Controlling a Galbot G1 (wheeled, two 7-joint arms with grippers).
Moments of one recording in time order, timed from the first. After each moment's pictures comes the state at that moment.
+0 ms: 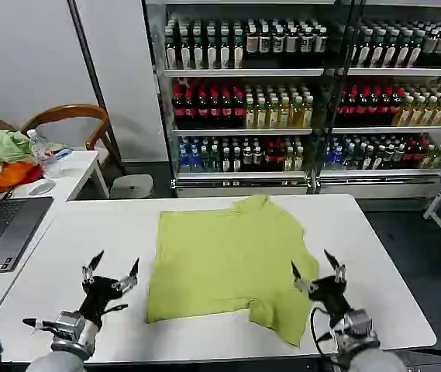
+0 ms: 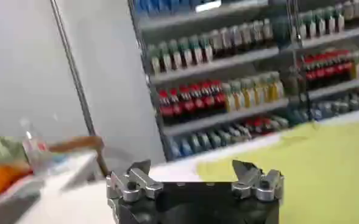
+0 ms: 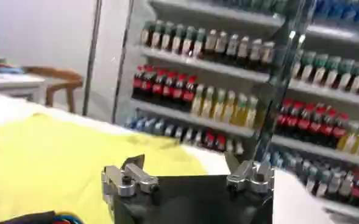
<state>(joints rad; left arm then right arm) 1.55 -1.06 -0.53 -2.11 -0.31 0.27 -0.09 -1.60 1.04 0.43 2.14 0.24 -0.22 0.13</state>
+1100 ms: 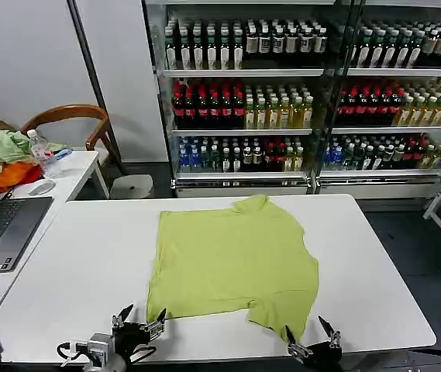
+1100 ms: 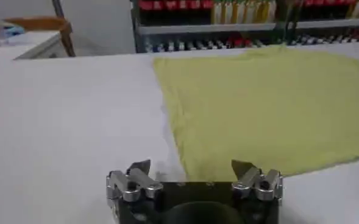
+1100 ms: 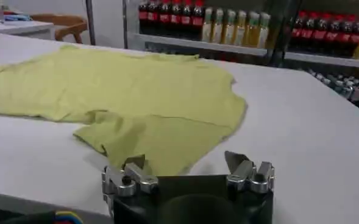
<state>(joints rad) 1.58 -1.11 -0.37 -2.13 -0.49 0.49 -0.29 -1.75 1.09 0.35 2.12 0.28 -0.21 0.22</state>
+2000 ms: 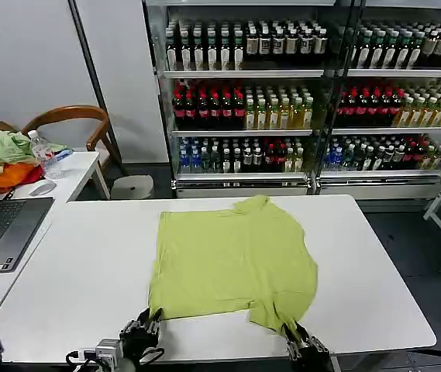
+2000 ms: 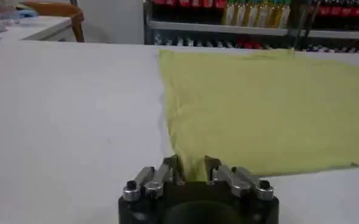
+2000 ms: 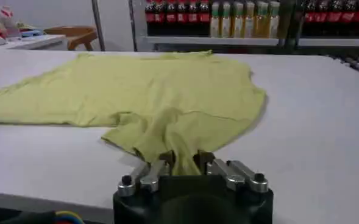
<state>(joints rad) 1.57 -1.12 -0.29 -2.11 -0.50 0.48 -0.35 -1.72 1.08 0.31 2.12 0.35 -0.23 0.21</state>
